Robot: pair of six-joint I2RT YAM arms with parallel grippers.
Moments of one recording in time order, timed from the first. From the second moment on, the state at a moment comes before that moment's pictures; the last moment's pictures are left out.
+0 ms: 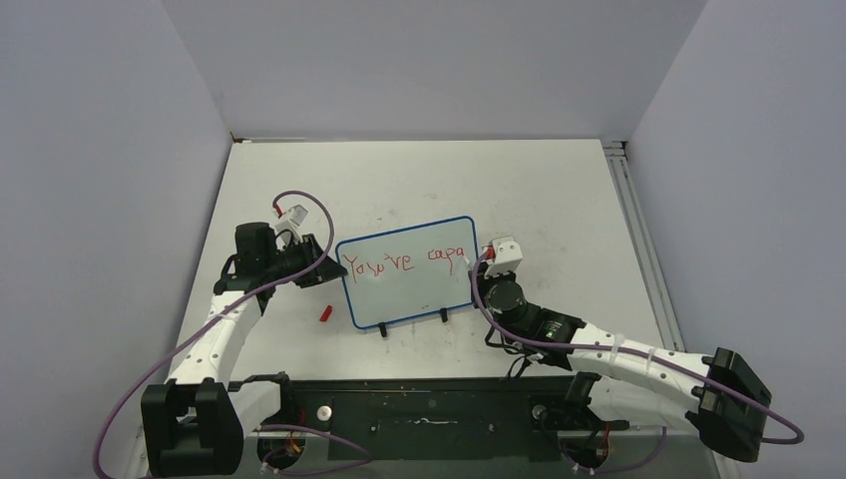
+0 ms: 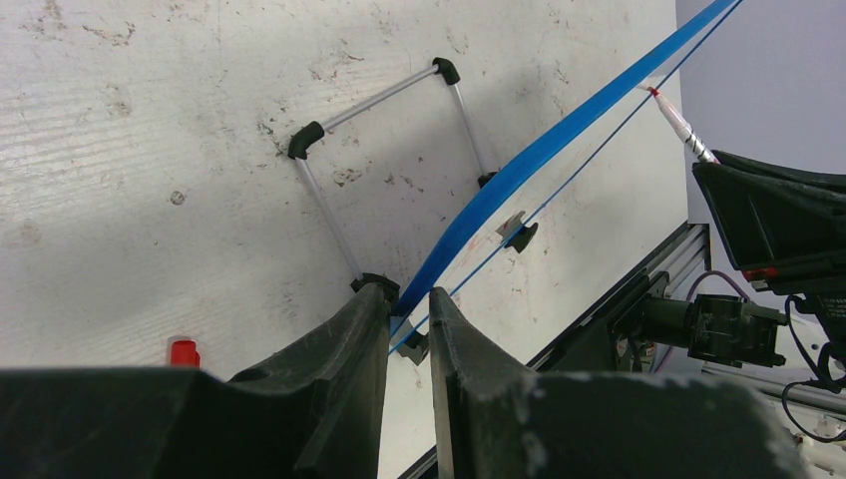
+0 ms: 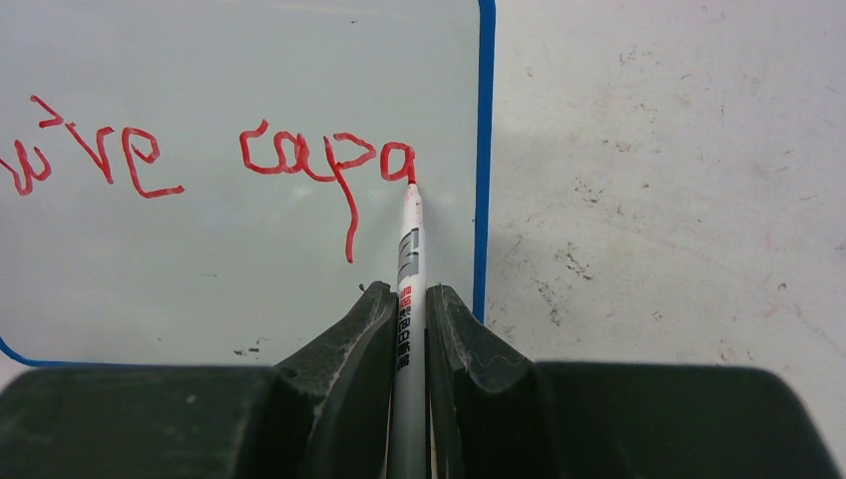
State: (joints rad) left arm 0.01 1.07 0.65 -0.31 0.71 -0.38; right arm 0.99 1.00 0.50 0.11 0.64 0.32
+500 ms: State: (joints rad) left arm 0.01 1.07 0.65 -0.31 0.71 -0.38; right arm 1.02 0.98 0.49 0.06 0.69 0.35
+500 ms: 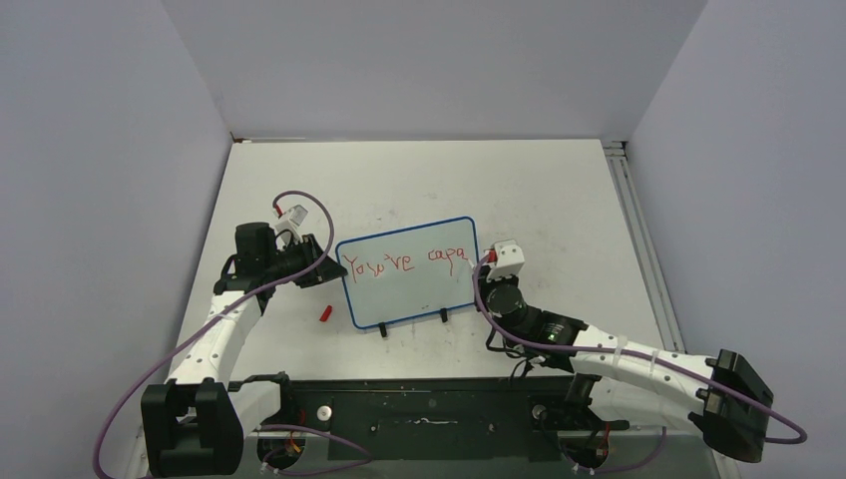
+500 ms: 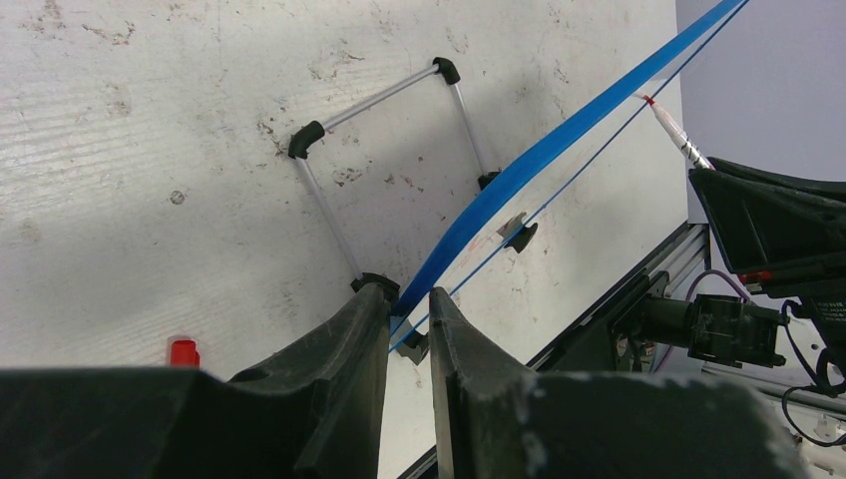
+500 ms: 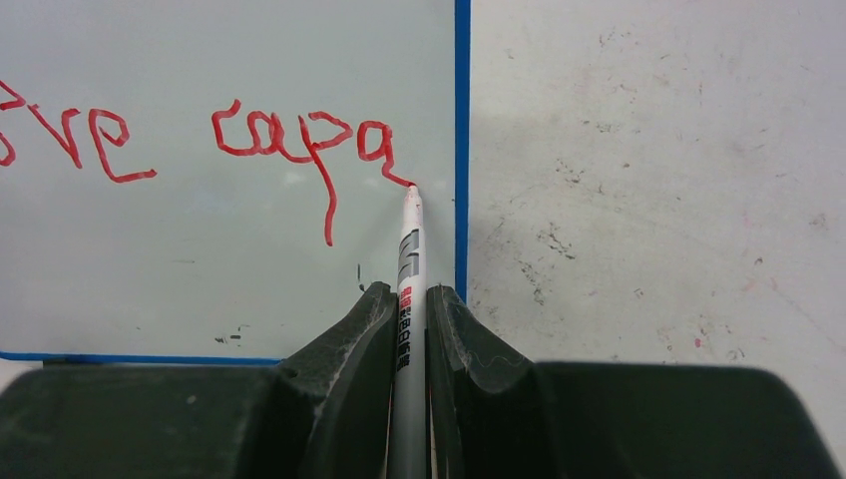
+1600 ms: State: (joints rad) left arm 0.01 1.07 0.65 -0.31 0.71 -0.38; right arm 1.02 0.91 0.56 -0.01 0.71 0.28
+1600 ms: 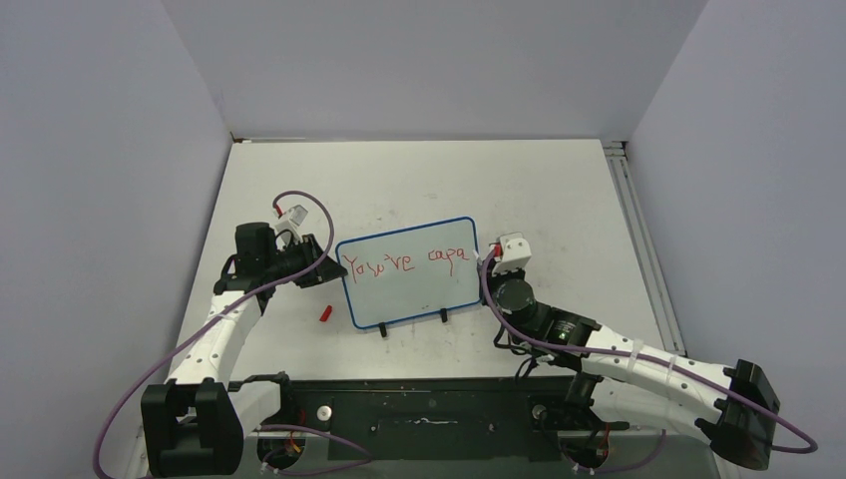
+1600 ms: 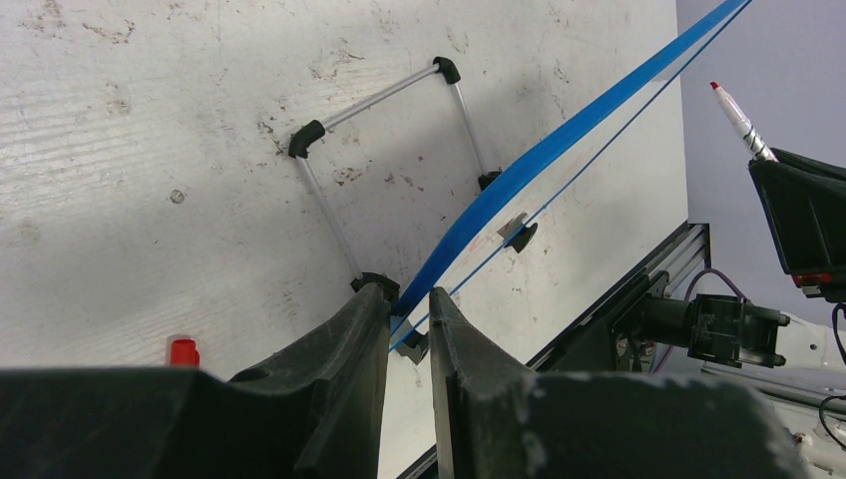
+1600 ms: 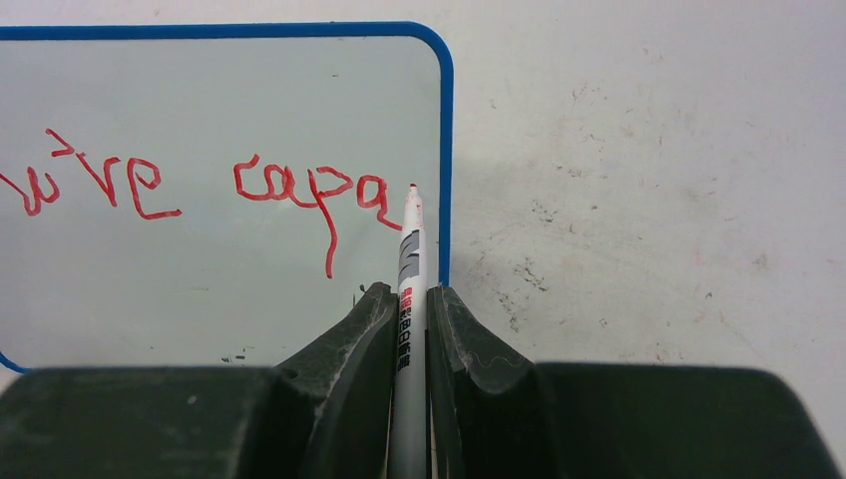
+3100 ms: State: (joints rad) left arm 0.01 1.07 0.65 -0.32 0.70 -0.38; right arm 0.78 0.84 0.56 0.02 0.42 0.19
